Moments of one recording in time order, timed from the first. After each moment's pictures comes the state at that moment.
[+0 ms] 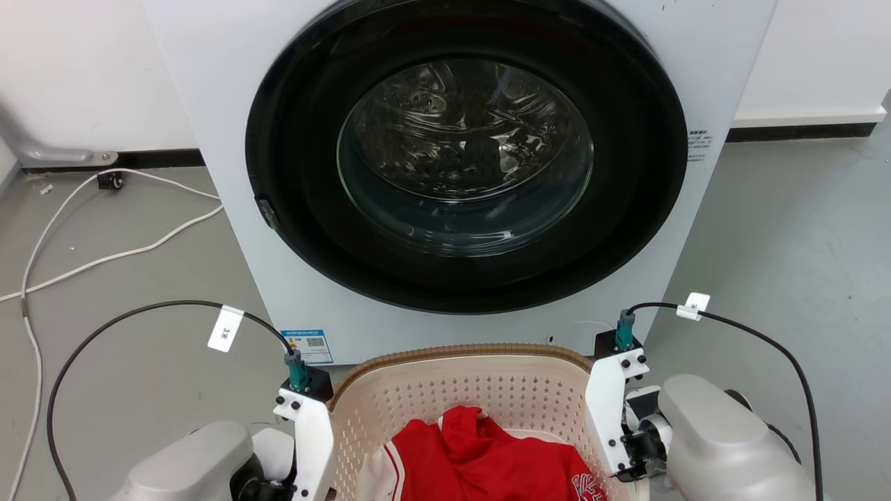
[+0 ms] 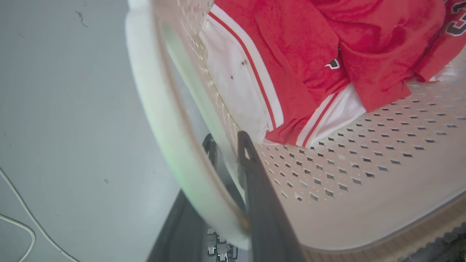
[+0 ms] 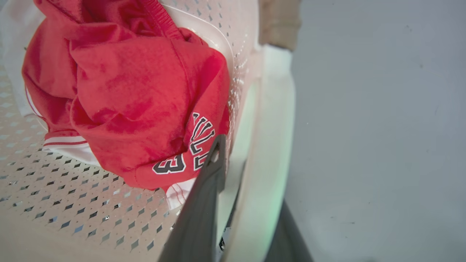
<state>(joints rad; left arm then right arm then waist) -0.66 0.53 -1.28 0.63 -1.25 -0.12 0.62 -0.70 -0.06 0.71 1.20 0.61 0.13 0.72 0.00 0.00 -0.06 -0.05</state>
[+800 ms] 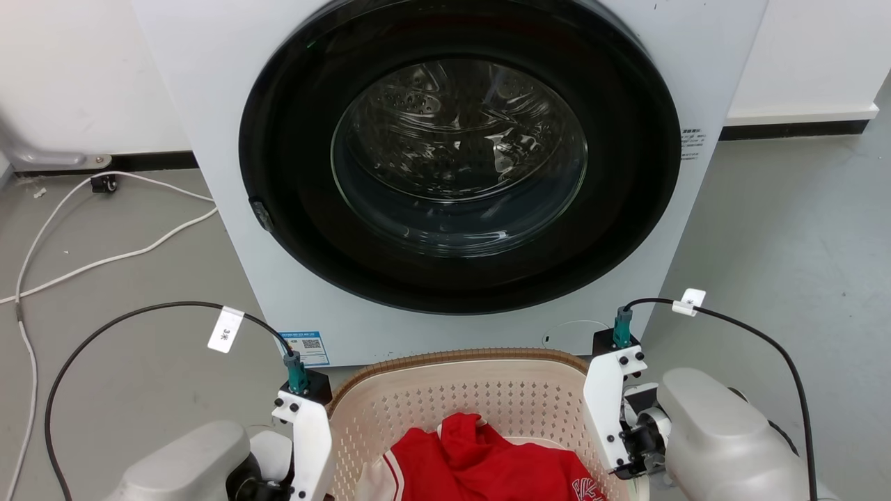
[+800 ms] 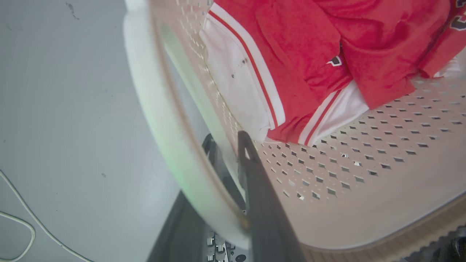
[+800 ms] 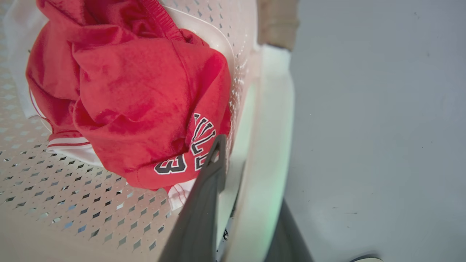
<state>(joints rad) -0.66 0.55 -1.28 0.60 -1.26 -0.12 0.67 -0.73 -0.06 0.75 1.21 0.67 0.13 0.77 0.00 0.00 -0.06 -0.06</state>
